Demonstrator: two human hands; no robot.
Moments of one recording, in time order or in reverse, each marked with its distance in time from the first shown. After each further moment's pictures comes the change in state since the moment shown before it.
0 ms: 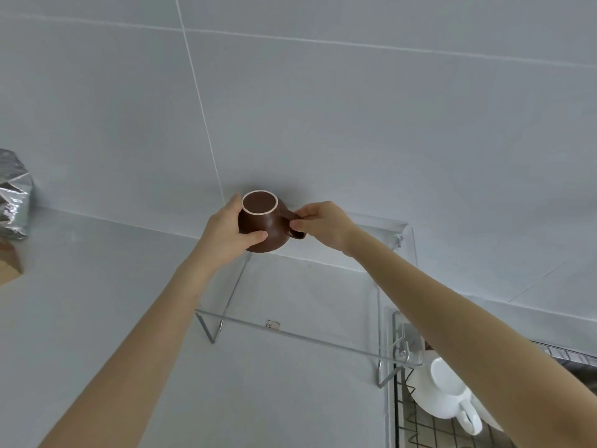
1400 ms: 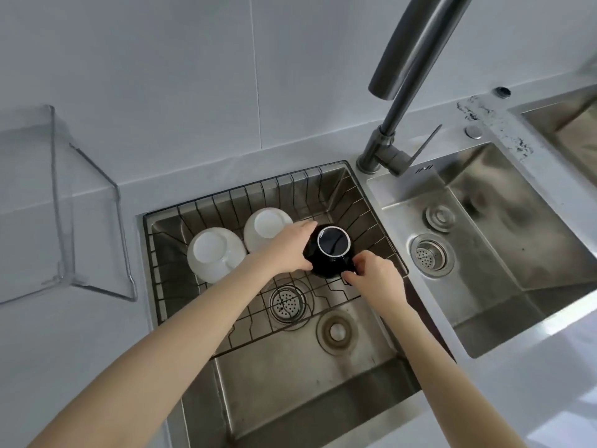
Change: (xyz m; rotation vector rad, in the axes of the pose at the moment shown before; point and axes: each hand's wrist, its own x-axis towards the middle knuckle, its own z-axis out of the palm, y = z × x) left_hand -0.170 0.198 0.411 0.257 -1.074 0.475; right_hand -0.382 0.325 -0.123 -0.249 0.504 0.888
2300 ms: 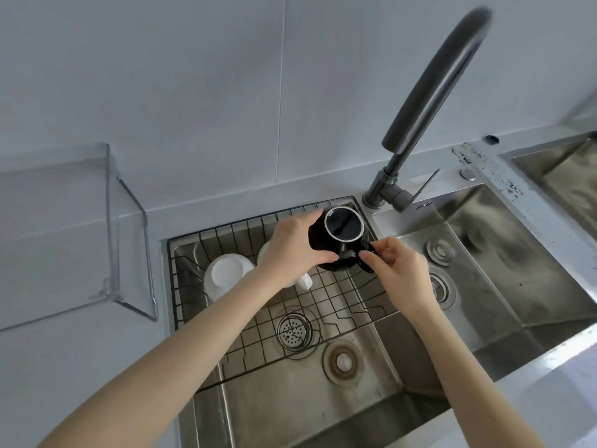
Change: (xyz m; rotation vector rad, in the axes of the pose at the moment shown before) left_hand -0.054 0.039 -0.065 -0.293 0.501 0.135; right_hand -0.024 -0.052 -0.068 0.414 0.264 -0.240
